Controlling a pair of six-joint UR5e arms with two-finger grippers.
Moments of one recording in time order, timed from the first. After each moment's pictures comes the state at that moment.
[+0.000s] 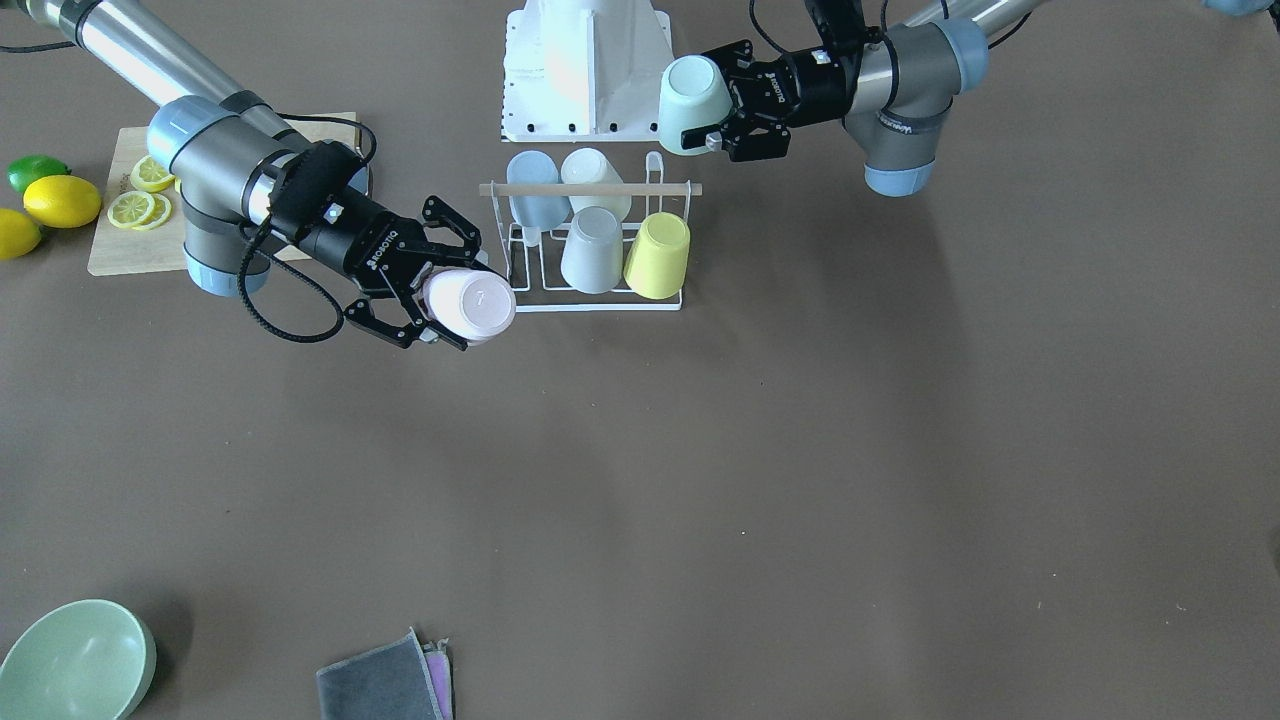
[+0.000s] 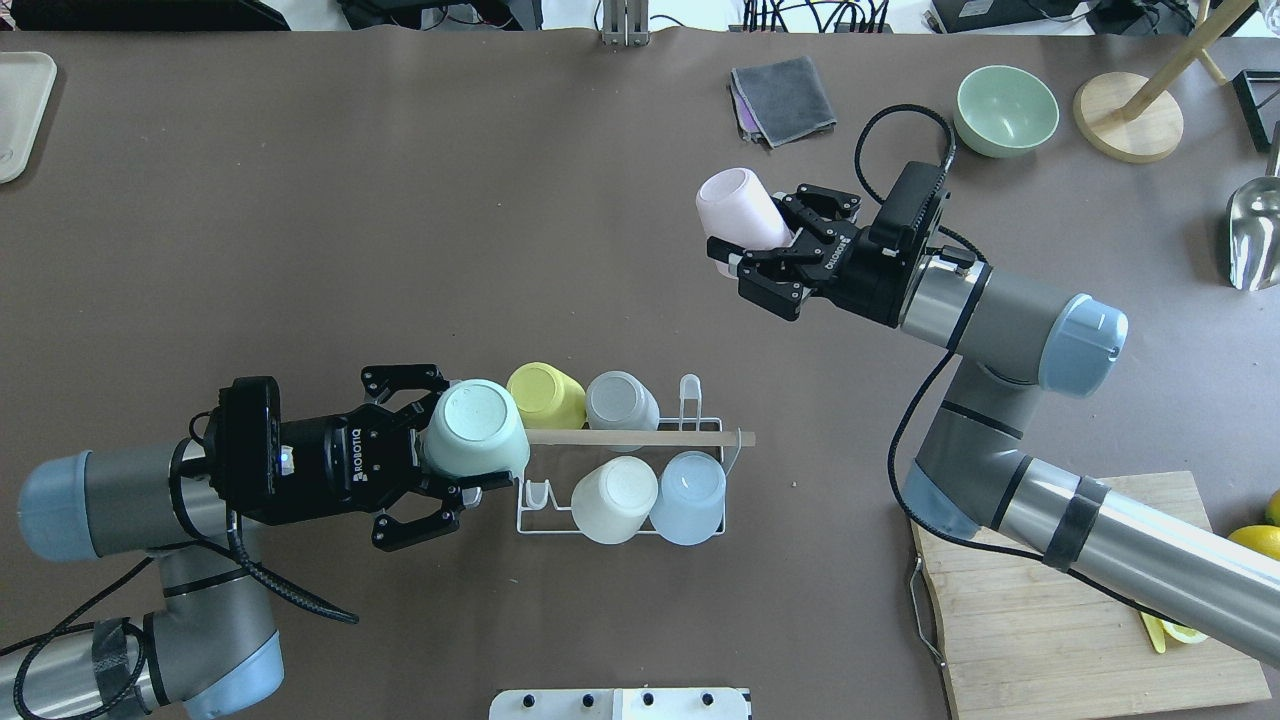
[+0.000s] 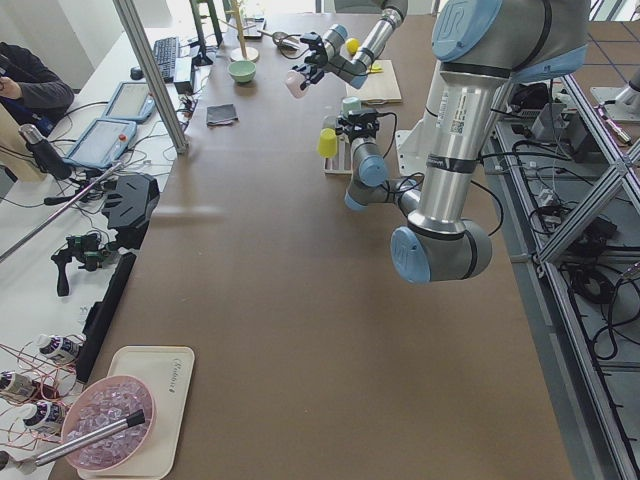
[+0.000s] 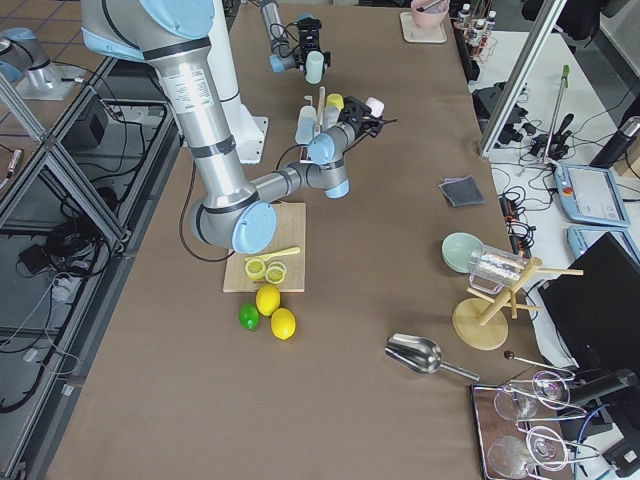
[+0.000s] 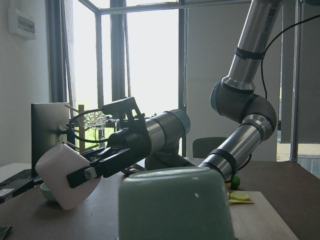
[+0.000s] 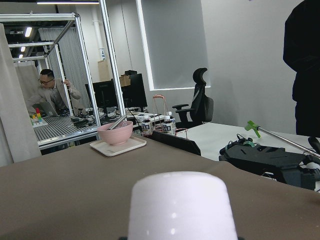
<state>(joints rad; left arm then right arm) -0.36 -1.87 -1.57 -3.55 -1.64 -0.23 0.55 -1.15 1.43 0.20 1.50 0.52</state>
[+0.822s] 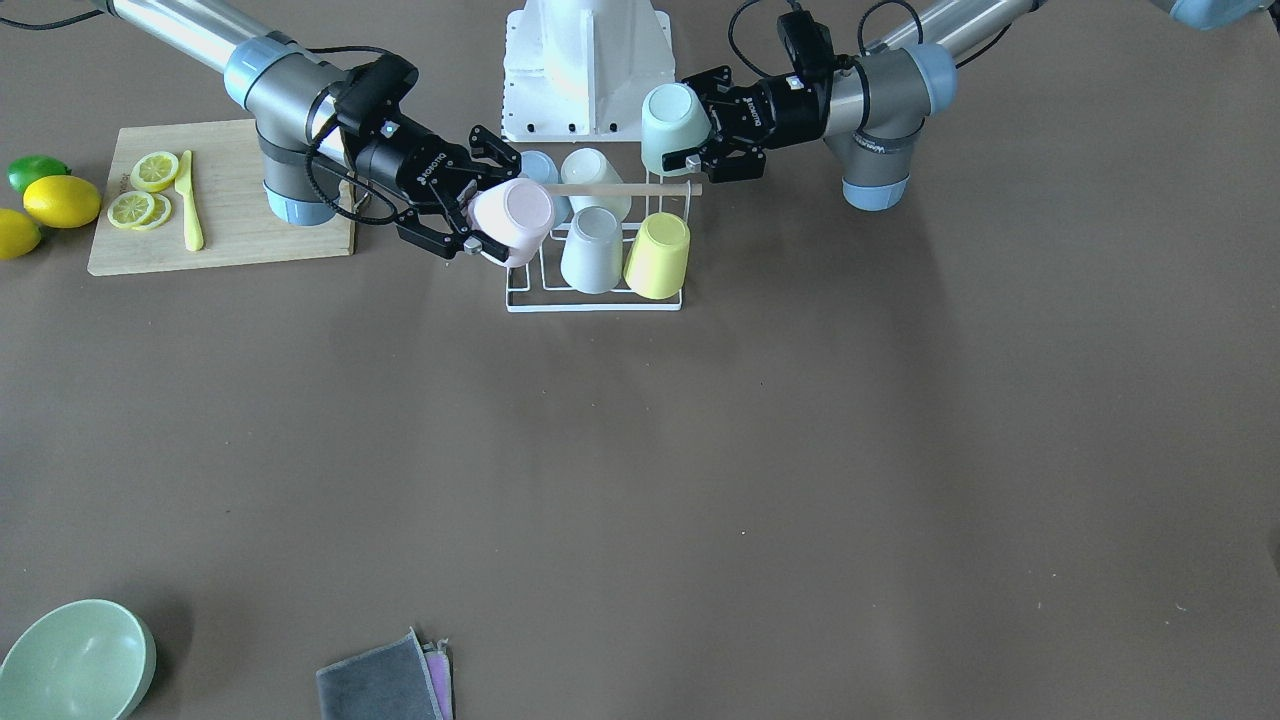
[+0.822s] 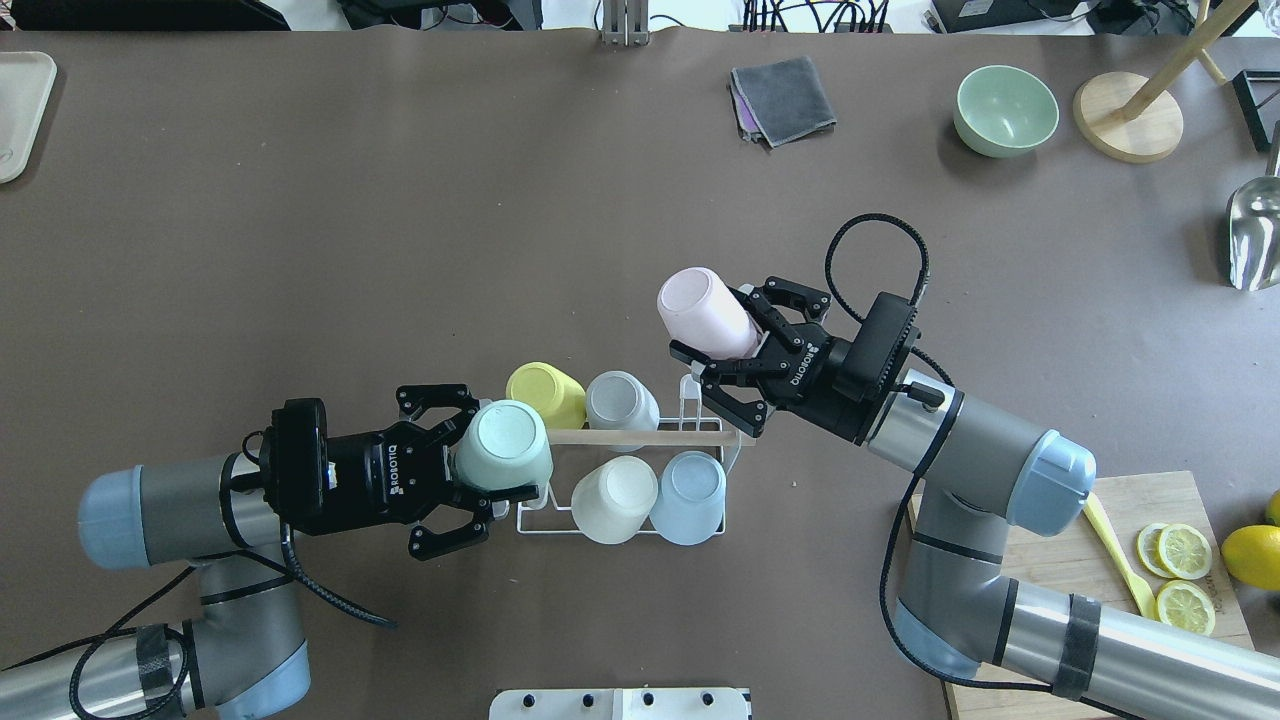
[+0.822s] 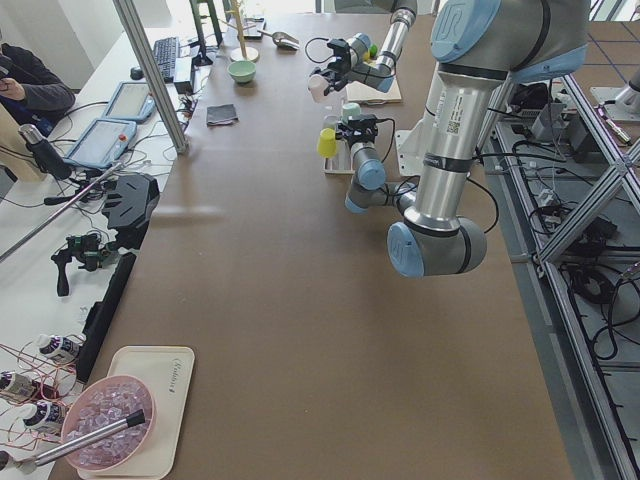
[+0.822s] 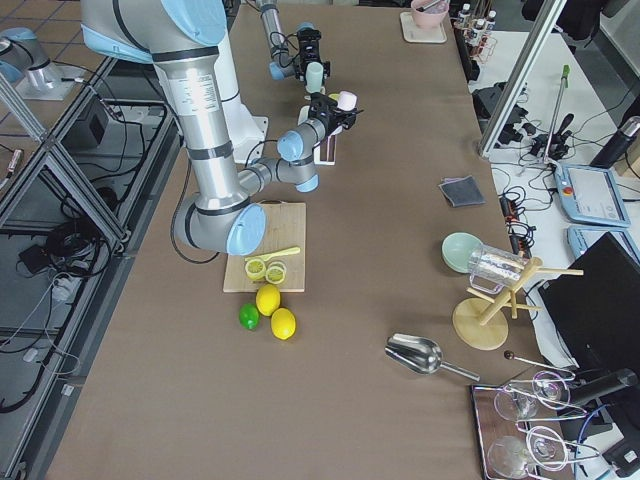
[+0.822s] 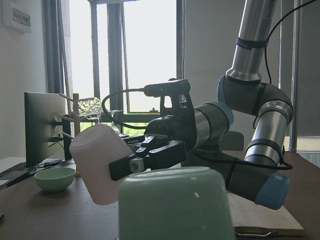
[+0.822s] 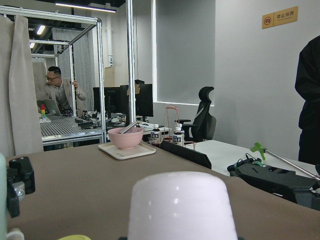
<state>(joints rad) -0.34 -1.91 -1.51 -3.57 -1.63 -0.20 0.38 -1.21 1.53 0.21 1.30 0.30</state>
